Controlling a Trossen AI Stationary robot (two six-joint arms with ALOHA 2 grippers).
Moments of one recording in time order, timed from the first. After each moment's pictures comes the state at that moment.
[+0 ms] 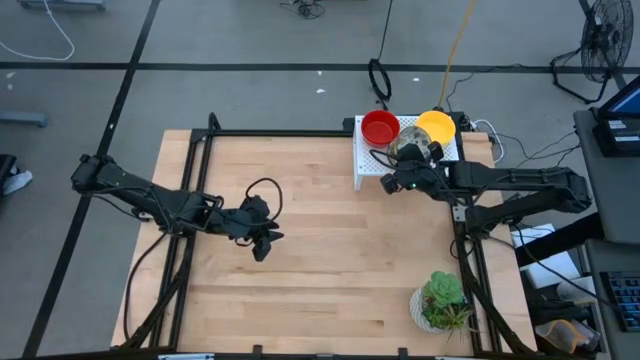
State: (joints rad) left arm -0.30 1.14 0.84 -0.41 -0.29 -0.74; right arm -0.10 1.11 0.96 -0.71 0.80 0.49
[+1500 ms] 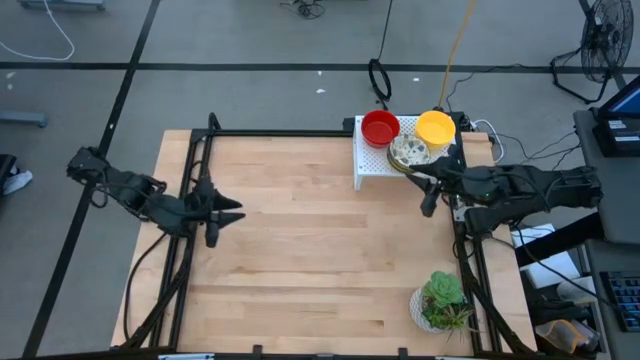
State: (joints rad) left arm -0.50 0.70 0.84 -0.68 -0.58 -0.65; right arm 0.15 0.73 0.95 -0.68 0.62 0.23
